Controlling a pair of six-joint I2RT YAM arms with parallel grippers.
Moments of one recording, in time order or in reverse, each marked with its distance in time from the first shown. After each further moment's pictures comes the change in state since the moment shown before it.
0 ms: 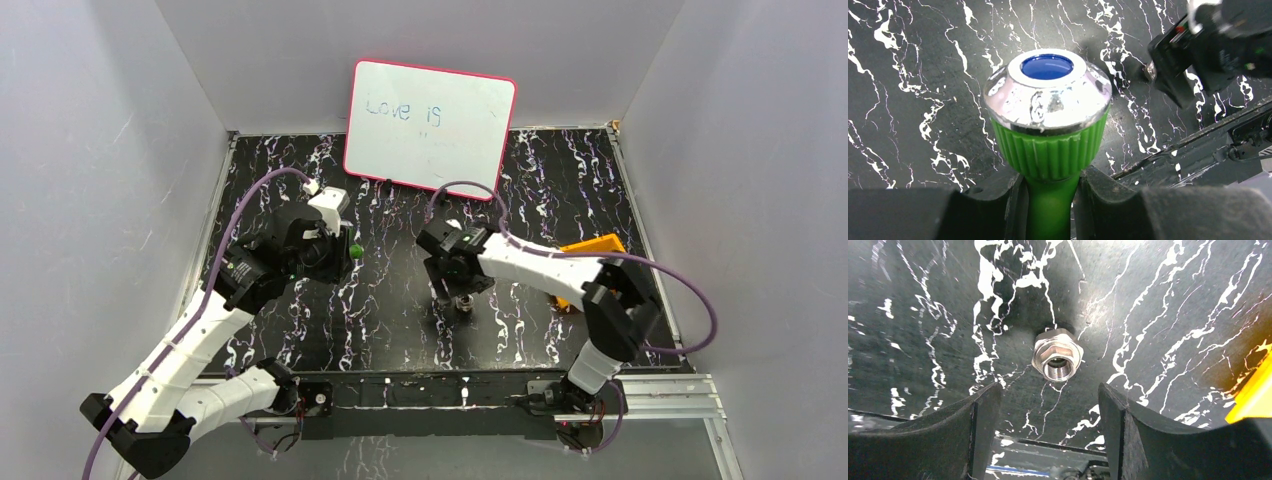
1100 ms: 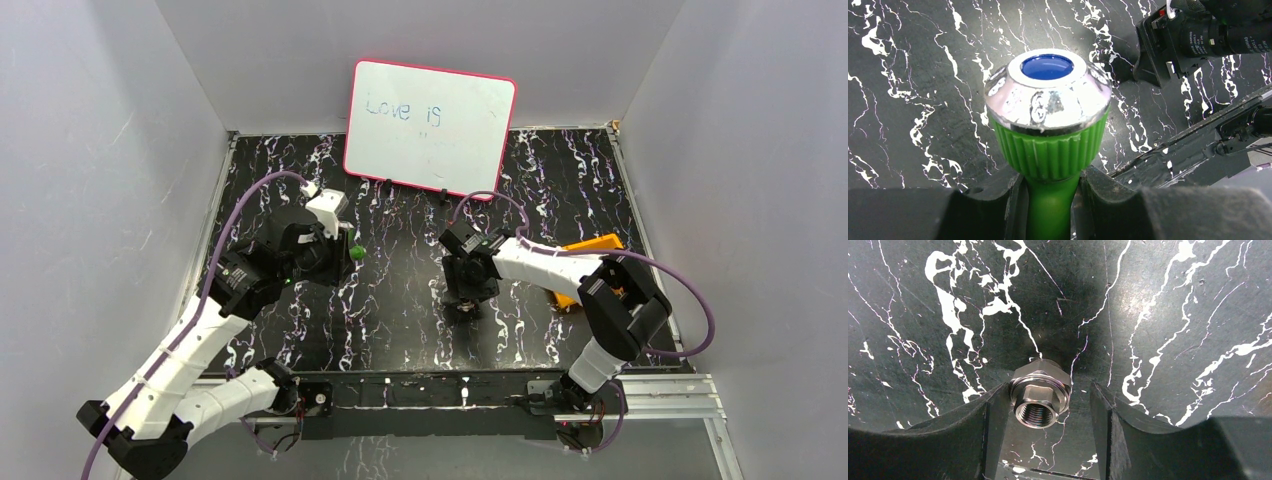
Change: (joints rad) left arm 0.000 -0.036 -0.022 0.024 0.043 0.000; right arm -0.142 -0.062 -0.224 0.269 -0.139 0.078
